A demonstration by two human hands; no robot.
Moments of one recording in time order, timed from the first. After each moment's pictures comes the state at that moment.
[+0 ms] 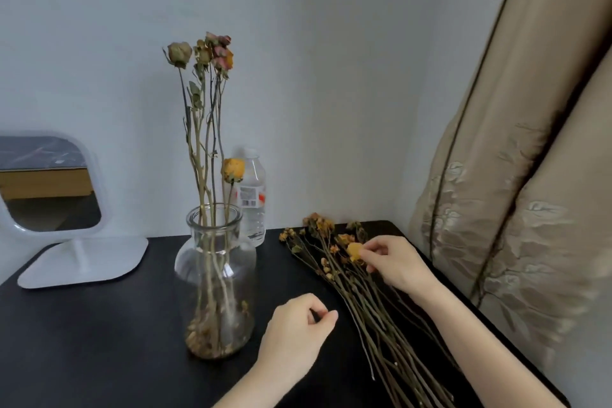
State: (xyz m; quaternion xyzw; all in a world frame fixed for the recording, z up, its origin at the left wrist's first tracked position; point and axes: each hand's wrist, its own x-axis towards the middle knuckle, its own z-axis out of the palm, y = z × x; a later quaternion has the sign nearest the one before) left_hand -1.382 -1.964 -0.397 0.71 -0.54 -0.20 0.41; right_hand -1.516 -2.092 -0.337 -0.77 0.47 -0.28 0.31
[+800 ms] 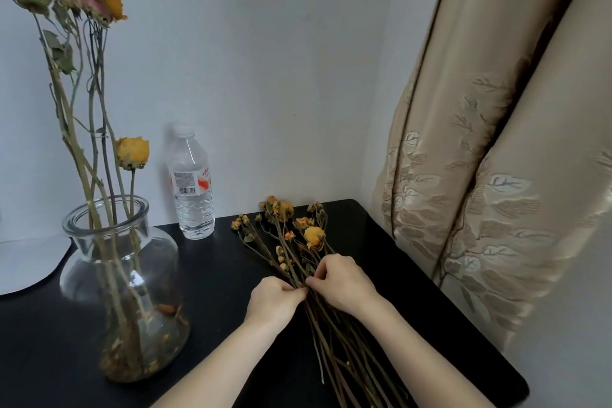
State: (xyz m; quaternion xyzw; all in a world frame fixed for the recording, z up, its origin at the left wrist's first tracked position) left_hand -1.398 -2.061 -0.430 0.75 -0.41 -0.35 0.38; right_hand -1.512 -2.113 -0.393 -0.81 0.52 -0.12 0.23
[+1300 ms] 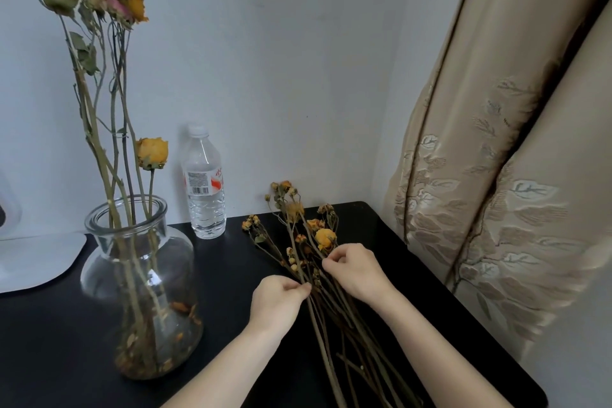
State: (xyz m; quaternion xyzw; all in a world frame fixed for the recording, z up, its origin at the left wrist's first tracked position) left_hand -1.397 -2.043 -0.416 0.72 -0.39 -0.33 0.46; right_hand -1.511 -2.122 -0.383 -0.76 0.51 -0.23 0.33
